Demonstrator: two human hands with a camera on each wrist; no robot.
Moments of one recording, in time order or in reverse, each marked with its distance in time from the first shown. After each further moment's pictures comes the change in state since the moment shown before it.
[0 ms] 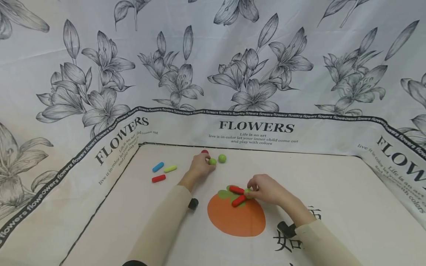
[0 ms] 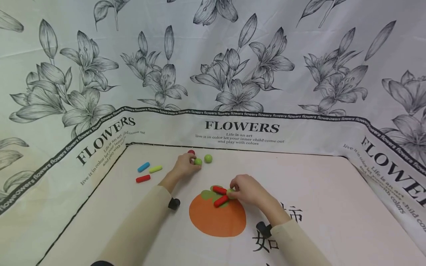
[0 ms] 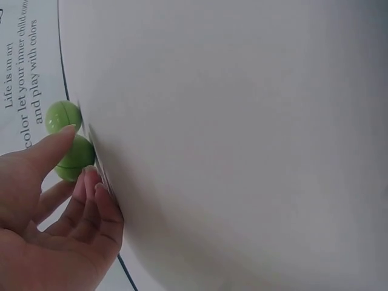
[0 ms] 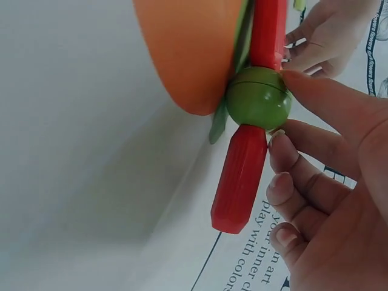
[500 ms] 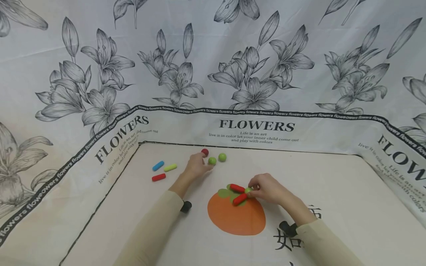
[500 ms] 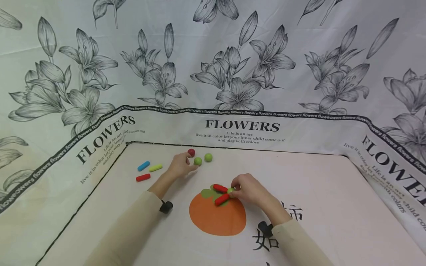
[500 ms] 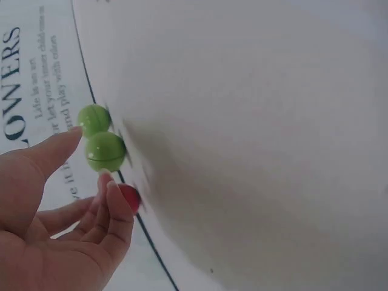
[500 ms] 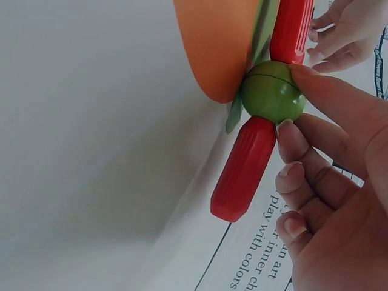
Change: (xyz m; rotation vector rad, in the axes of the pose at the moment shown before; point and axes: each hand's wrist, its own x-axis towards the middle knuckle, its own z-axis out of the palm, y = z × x) left_hand -0.017 0.001 -0.015 0.070 -0.003 0.006; right_hand -0.002 0.005 0.000 0.019 0.025 -0.032
